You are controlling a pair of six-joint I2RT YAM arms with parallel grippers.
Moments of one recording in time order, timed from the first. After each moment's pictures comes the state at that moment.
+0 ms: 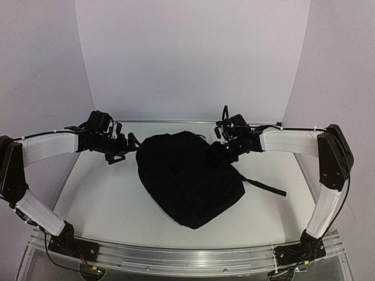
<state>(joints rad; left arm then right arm) -0.39 1.47 1.00 -0.33 0.33 -0.66 0.64 1.85 1.32 -0.35 -0.12 0.49</state>
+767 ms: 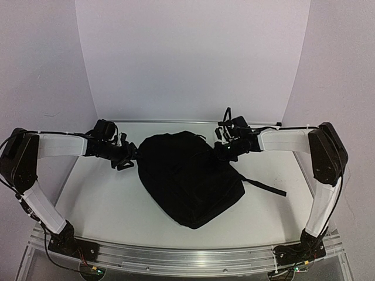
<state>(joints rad) -0.37 1.60 0.95 -0.20 0.45 -0.74 0.58 1.93 1.33 -0.27 -0.23 0.46</state>
